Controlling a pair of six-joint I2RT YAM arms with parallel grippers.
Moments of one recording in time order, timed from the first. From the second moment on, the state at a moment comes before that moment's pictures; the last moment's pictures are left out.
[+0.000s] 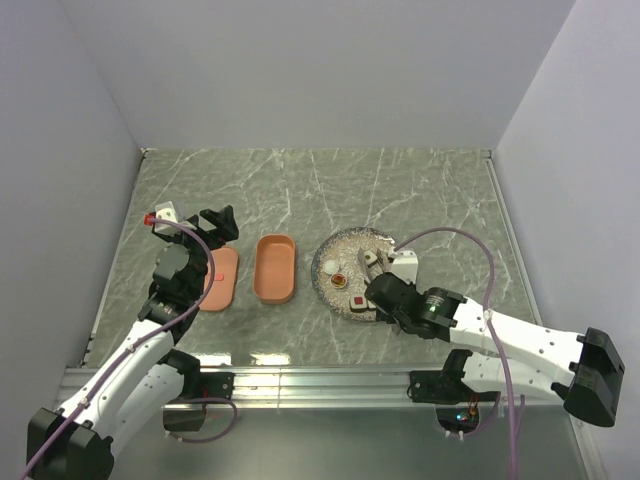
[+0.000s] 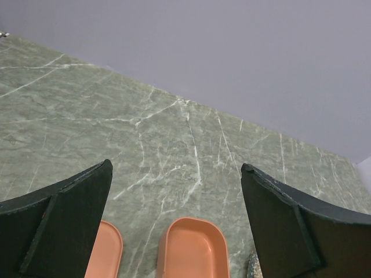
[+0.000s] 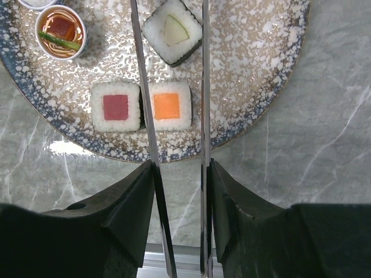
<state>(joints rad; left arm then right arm) -0.36 0.73 0.44 0.36 -0.39 -0.42 1.01 0.98 0.65 -0.74 0.54 0.84</state>
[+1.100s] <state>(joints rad) -0.36 0.73 0.44 0.36 -0.39 -0.42 1.01 1.03 0.80 -0.71 0.61 0.72</state>
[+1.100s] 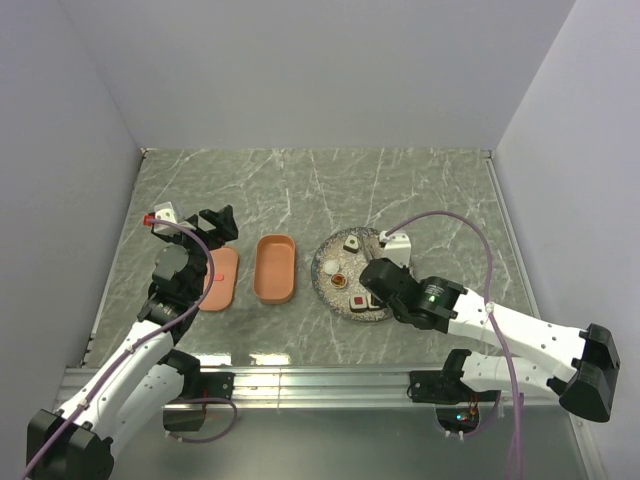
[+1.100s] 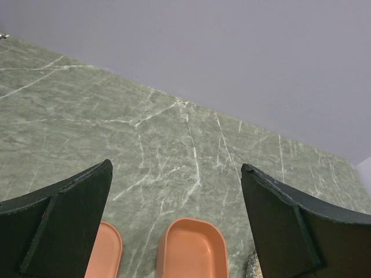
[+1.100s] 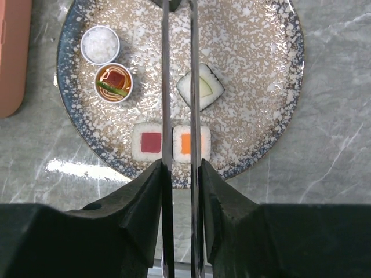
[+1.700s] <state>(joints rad) -0.36 0.73 0.44 0.36 -0.39 -0.42 1.01 1.13 0.80 -0.66 0.60 0.71</state>
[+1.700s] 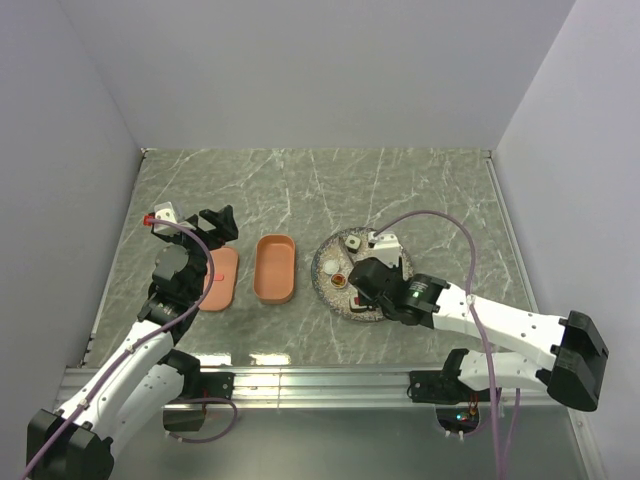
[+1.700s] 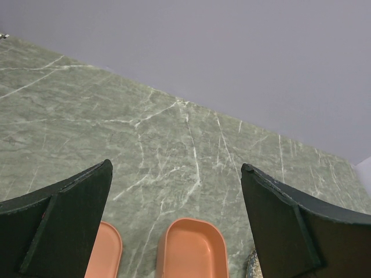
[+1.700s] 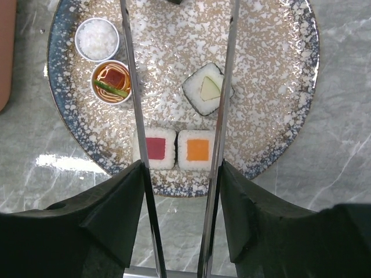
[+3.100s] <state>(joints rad) -0.36 0.72 0.44 0.36 -0.39 -0.42 1.00 1.24 0.82 -0.61 0.61 0.69</state>
